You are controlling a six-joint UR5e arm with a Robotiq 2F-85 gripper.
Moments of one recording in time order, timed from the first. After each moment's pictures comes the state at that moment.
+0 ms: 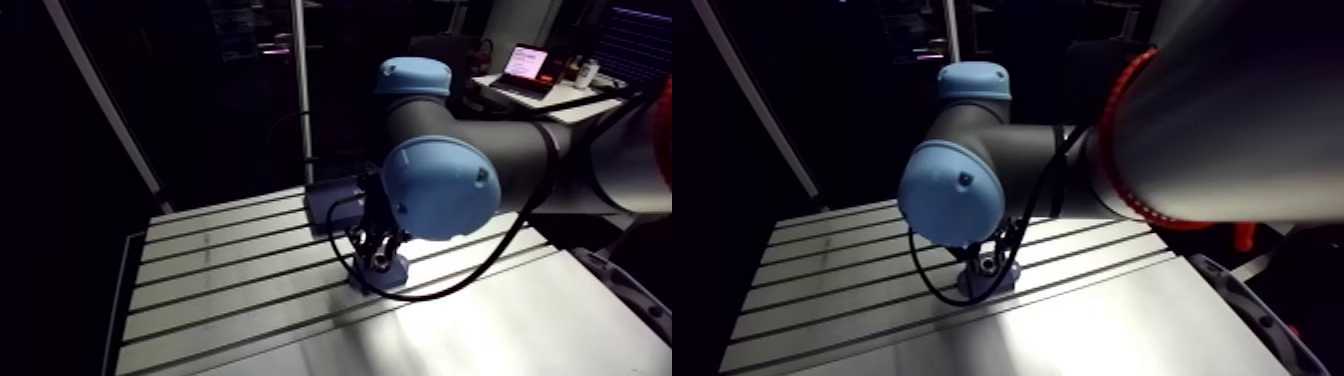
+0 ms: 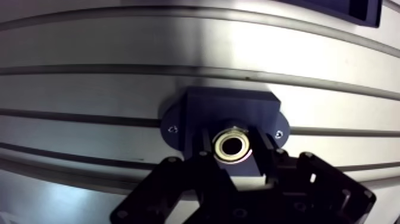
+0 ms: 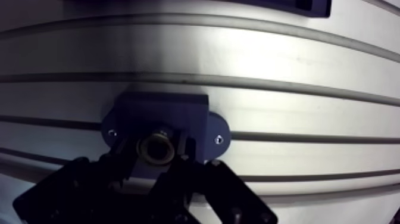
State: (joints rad) arm -0.34 -1.32 2.14 -2.35 -1.57 -1.98
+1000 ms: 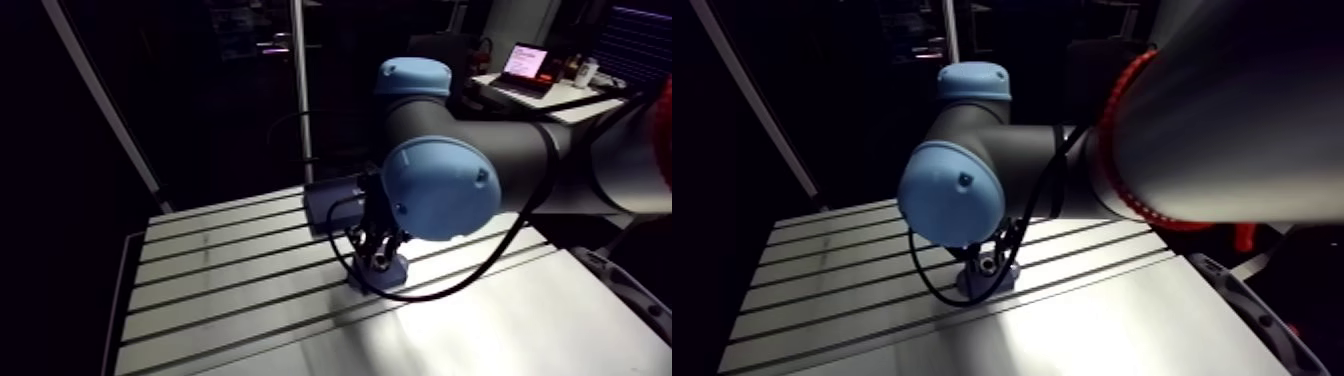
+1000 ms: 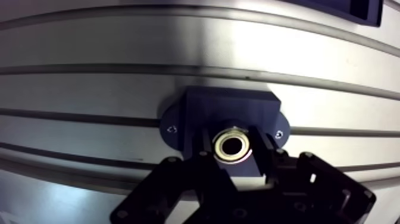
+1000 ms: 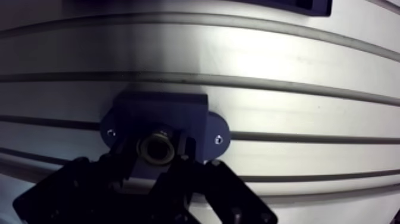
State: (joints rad) arm -0.34 -1.32 2.14 -2.35 -1.57 -1.98
